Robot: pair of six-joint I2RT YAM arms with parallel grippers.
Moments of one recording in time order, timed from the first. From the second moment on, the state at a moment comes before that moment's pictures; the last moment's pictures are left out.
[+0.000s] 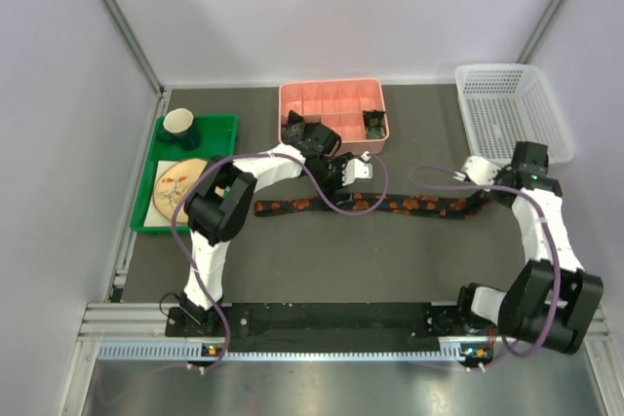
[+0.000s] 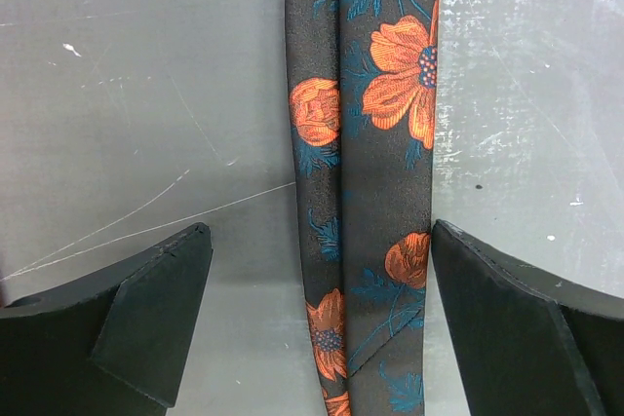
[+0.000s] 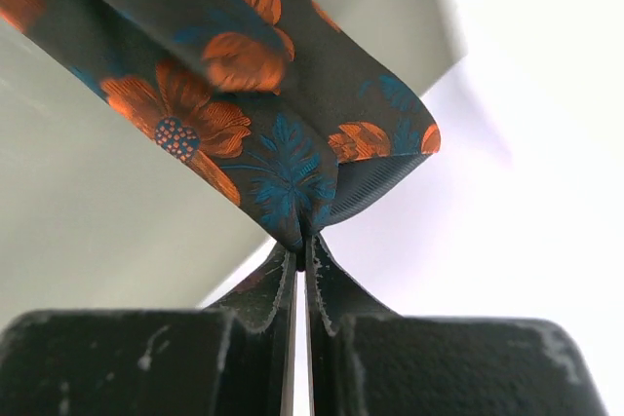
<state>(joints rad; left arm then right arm) -0.64 2.08 1.47 -0.50 0.53 0.84 -0.35 1.24 0.84 -0.65 0.06 -1.33</state>
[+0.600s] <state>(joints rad) -0.64 2.08 1.46 -0.48 0.53 0.81 -0.50 1.25 0.68 -0.48 0.13 -1.63</state>
